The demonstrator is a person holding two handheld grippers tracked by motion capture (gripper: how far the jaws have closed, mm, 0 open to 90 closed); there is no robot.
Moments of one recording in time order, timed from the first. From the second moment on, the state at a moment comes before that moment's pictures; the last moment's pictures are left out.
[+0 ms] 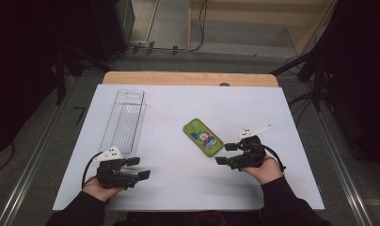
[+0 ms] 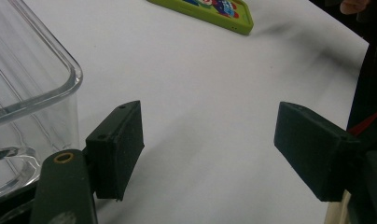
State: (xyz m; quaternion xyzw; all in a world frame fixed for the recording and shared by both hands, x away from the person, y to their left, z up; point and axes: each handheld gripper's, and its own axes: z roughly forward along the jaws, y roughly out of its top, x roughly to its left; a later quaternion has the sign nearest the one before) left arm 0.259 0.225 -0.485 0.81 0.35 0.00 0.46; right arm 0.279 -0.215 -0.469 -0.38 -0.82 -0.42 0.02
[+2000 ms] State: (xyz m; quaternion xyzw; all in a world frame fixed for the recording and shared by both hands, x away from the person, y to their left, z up) left arm 0.260 0.225 -0.485 0.81 0.36 0.00 0.47; right arm 0.274 -0.236 -0.483 -0.44 -0.80 -0.42 -0.01
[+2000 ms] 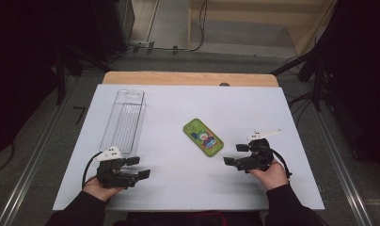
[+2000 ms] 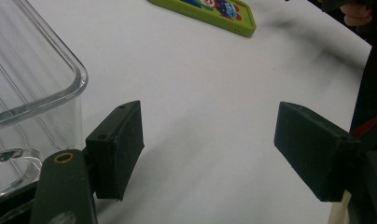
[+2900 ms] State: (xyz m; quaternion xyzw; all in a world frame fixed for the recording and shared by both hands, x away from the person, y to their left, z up) left arm 0.261 0.224 -0.485 0.81 0.35 0.00 0.47; right arm 0.307 -0.210 -0.467 -0.43 -0.81 -0.41 -0.04
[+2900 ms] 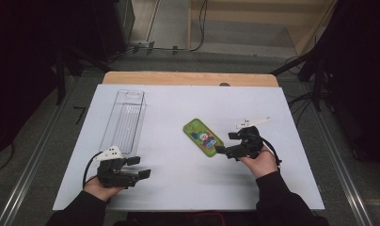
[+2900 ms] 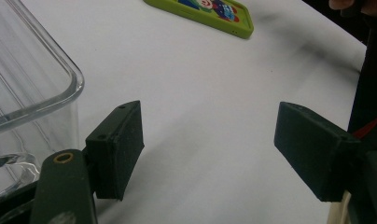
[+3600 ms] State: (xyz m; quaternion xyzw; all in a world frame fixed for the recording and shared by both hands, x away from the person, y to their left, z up) left arm 0.261 0.225 -0.485 0.81 0.35 0.00 0.47; right arm 0.335 -0.185 -0.461 -0.44 -0.80 -0.40 -0.05
